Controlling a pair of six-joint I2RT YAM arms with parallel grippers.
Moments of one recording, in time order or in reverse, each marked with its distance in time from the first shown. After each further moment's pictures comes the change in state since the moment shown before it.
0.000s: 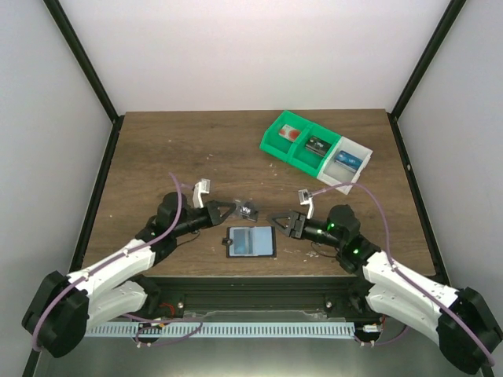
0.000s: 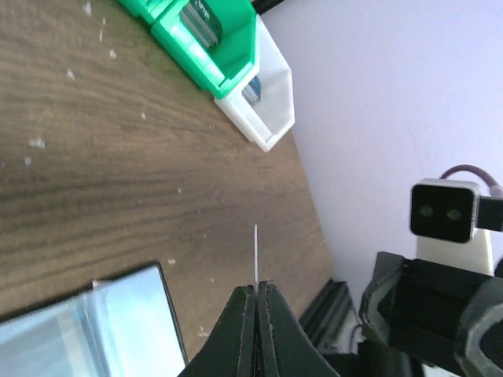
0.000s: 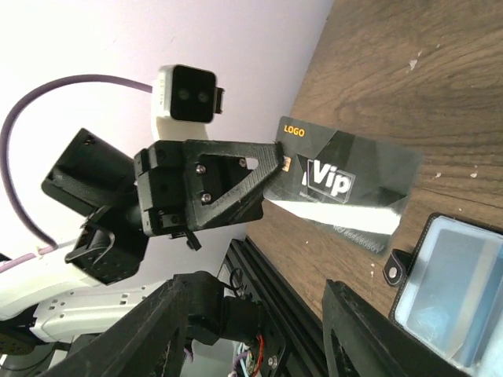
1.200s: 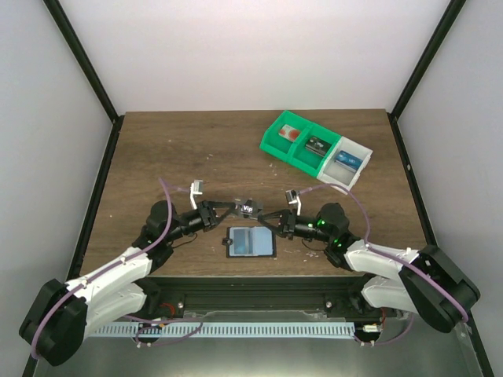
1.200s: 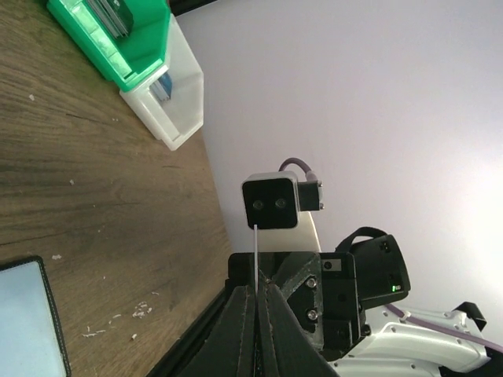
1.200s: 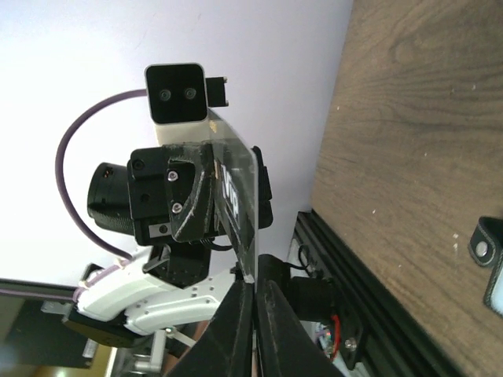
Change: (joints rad) left arm 0.037 -0.066 -0.128 0.319 0.145 -0.329; right arm 0.000 0.352 -0.038 0.510 -0.153 0.326
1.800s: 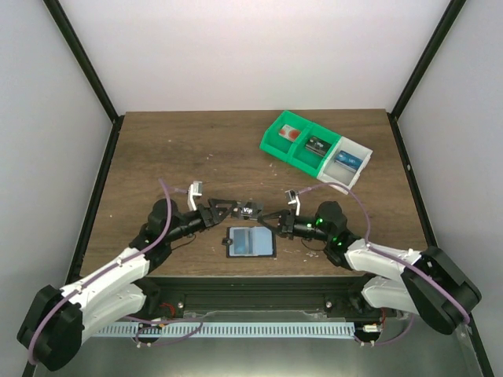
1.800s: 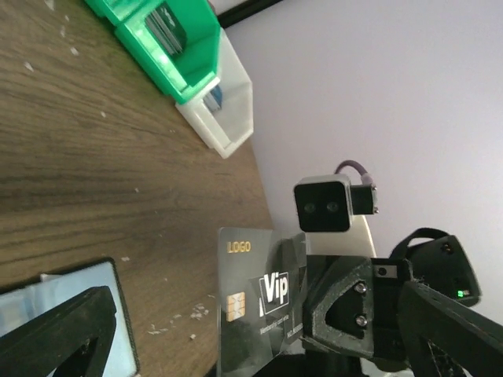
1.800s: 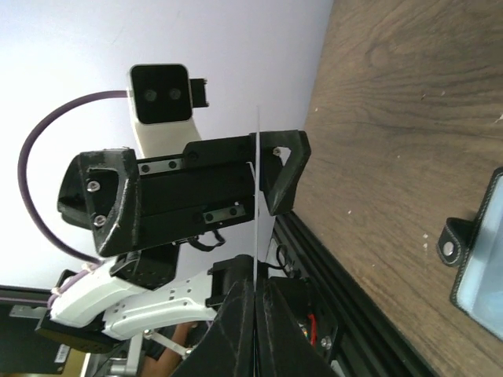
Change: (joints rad) left arm 0.001 -0.033 0.016 -0.163 -0.061 0.120; right arm 0.000 -0.006 0.009 -0.057 0.005 -0.055
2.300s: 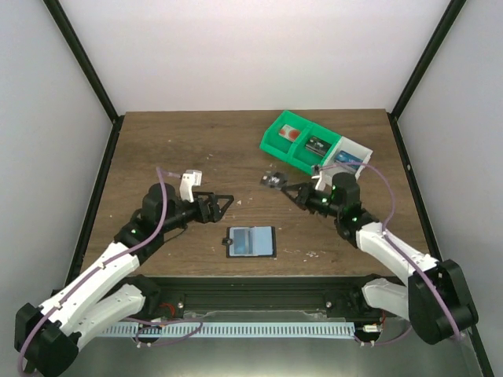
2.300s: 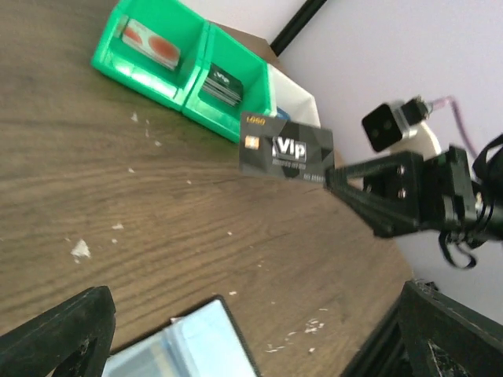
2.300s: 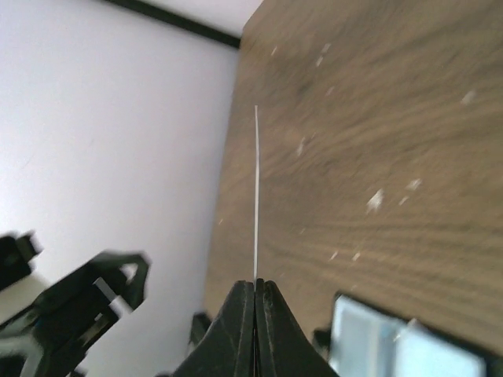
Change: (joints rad) left arm 0.000 -0.085 0.259 -0.507 -0.161 0.475; right arm -0.256 -0.062 0.204 -0.502 0.056 -0.246
